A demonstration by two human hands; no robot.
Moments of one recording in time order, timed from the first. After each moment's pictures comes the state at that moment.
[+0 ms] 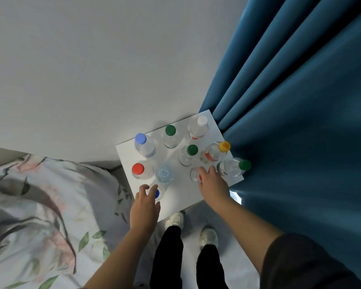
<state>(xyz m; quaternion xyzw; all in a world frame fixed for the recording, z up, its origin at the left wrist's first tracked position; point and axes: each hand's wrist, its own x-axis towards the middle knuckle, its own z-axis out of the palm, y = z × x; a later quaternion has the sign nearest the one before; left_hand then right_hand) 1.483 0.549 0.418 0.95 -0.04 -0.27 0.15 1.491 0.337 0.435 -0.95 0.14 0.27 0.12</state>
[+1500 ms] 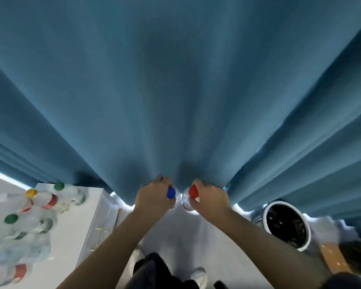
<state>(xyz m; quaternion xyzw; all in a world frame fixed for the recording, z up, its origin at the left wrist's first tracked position) 1.133 0.291 0.660 0.72 -0.66 -0.18 0.06 0.964 0.261 0.649 -0.82 0.56 0.00 0.15</state>
